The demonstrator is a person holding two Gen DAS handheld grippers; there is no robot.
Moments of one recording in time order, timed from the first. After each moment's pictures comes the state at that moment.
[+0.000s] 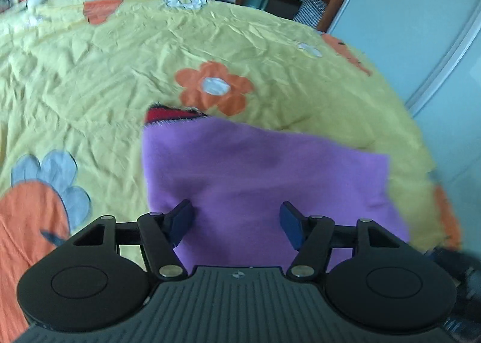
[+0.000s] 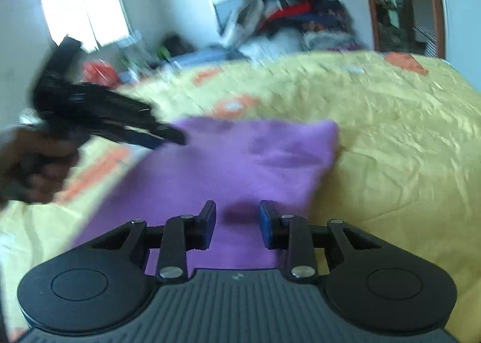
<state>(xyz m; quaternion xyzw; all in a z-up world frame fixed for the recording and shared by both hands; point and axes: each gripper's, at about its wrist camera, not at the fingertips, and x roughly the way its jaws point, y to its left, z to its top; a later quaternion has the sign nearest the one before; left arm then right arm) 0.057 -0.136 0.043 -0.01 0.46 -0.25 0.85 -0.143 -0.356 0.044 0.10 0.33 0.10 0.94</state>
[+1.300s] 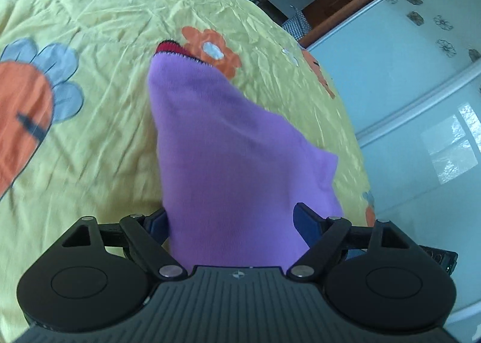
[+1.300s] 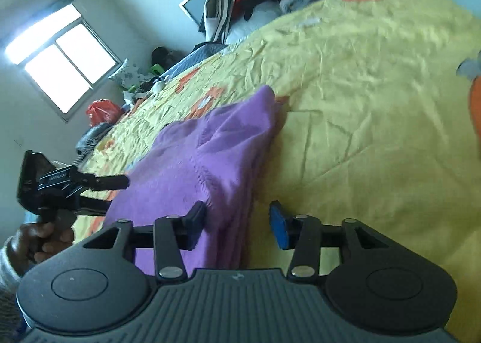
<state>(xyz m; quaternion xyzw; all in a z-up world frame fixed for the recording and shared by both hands) 0.040 -0.080 0.017 -0.20 0.50 -0.31 0.78 -0.146 -0.443 0.015 0.29 0.35 0.13 0.88</state>
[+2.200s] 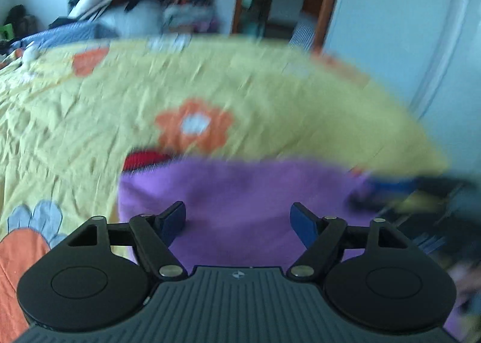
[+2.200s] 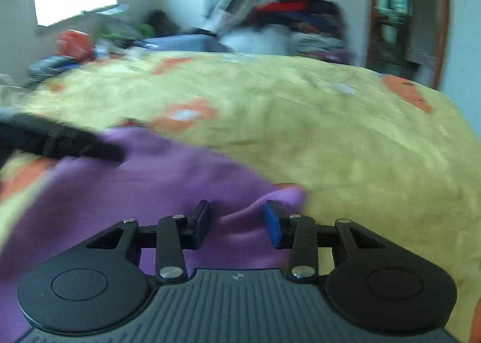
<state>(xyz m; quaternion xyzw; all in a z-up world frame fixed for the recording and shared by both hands) 0.047 -0.171 0.035 0.06 0.40 -0.24 0.88 -0.039 -0.373 0.032 0.01 0.34 0.05 0.94</state>
